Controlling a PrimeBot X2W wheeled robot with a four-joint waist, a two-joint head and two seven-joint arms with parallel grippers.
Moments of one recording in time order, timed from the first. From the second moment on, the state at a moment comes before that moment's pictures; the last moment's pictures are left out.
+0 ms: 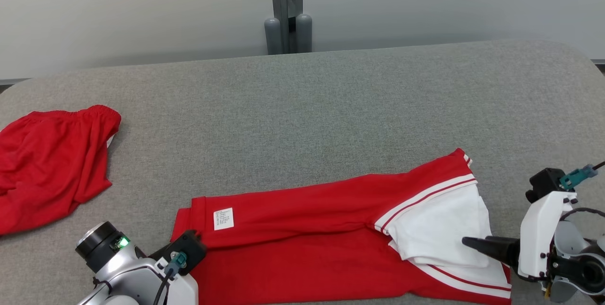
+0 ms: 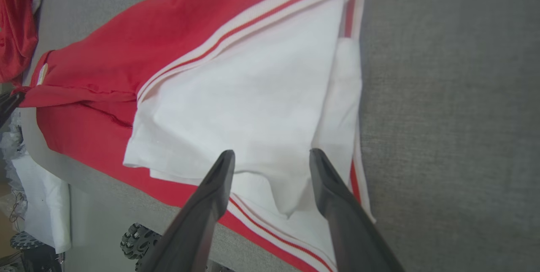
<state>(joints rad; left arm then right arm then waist) -0.34 0.60 -0.88 0.20 -0.25 0.08 0.18 -0.50 -0.66 0.84 0.43 1.37 0.13 0.50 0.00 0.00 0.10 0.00</state>
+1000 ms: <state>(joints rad) -0.26 0.42 -0.54 0.16 -0.50 0.36 -0.21 -0.41 -0.46 0.48 0.39 0.83 0.13 -0.15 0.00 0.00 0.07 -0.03</state>
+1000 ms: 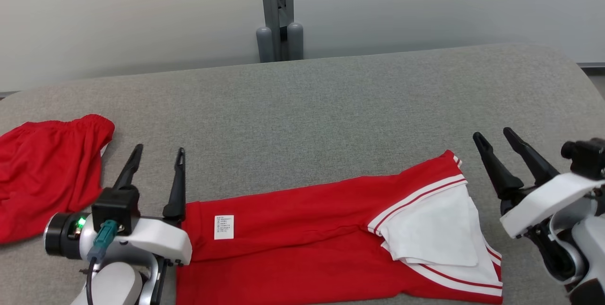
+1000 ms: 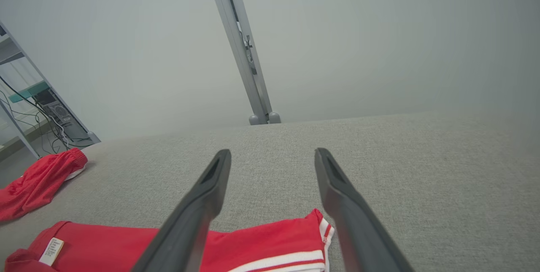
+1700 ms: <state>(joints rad) 0.00 0.15 -0.26 0.09 -0.21 0.34 -0.26 -0.18 -0.19 0.19 0.33 0.43 0.13 -0.26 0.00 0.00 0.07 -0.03</state>
